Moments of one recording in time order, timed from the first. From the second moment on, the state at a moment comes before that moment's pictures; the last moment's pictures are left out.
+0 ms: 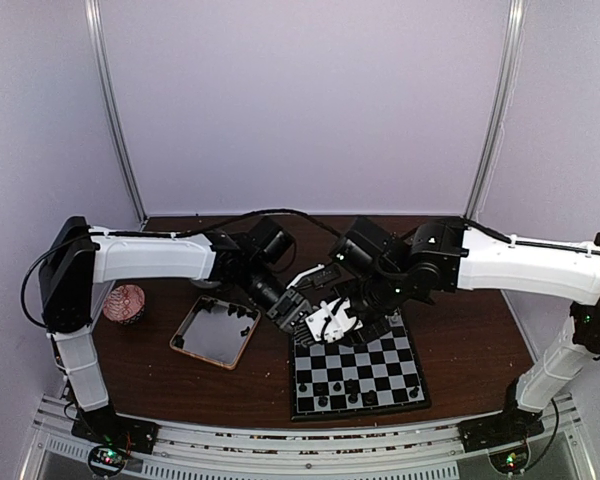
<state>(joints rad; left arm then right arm) -0.89 1.87 1.38 -0.49 1.13 -0.11 1.11 1.57 1.39 -0.86 -0.04 -0.98</state>
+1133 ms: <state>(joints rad) -0.87 1.48 1.07 -0.13 0.61 -0.21 0.87 1.48 1.35 -0.77 -0.29 -0.58</state>
